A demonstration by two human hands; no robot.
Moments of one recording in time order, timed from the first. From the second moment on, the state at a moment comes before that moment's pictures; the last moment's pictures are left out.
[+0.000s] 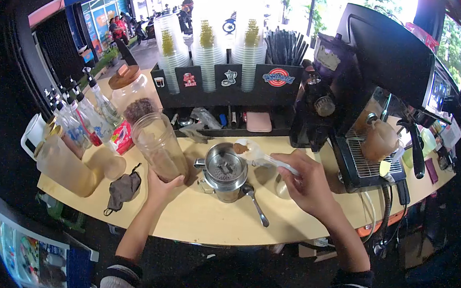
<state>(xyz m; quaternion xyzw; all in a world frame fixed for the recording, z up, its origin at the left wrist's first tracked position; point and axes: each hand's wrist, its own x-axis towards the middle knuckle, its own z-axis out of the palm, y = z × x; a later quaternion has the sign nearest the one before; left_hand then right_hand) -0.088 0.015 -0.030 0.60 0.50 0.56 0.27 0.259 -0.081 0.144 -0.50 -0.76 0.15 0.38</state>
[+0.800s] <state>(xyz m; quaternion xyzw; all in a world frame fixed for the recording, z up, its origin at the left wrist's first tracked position) -0.090 0.019 -0.033 0.62 0.49 0.55 0.26 0.249 -0.066 0.123 -0.47 -0.76 0.12 0.44</state>
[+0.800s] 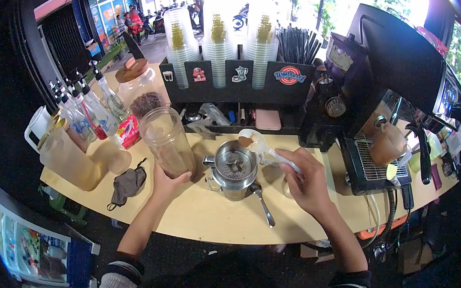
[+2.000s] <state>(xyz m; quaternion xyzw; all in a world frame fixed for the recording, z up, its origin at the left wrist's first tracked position) -0.090 0.020 -0.035 0.63 0.47 0.56 0.26 0.252 -0.072 0.111 -0.46 -0.75 0.11 0.47</state>
